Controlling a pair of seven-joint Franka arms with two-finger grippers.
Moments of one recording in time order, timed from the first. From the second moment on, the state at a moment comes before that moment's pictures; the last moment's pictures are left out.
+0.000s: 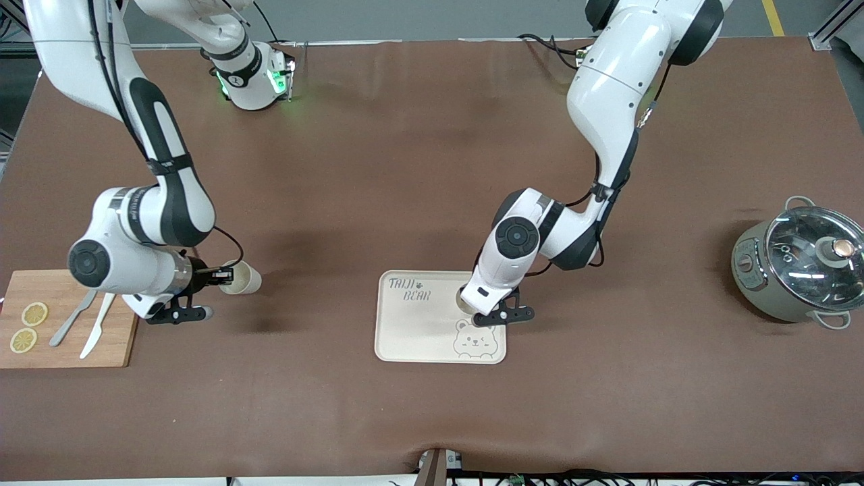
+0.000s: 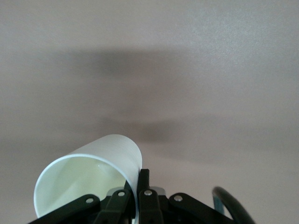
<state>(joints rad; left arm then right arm) -0.55 0.86 -0.04 -1.39 0.02 2.36 -0.71 0.13 0.50 -0.09 -1.71 0.18 2.00 -0.07</state>
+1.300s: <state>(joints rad) -0.50 0.64 -0.03 -1.34 0.06 2.05 -0.73 0.55 0.64 -0.08 -1.33 0.18 2.05 0.94</state>
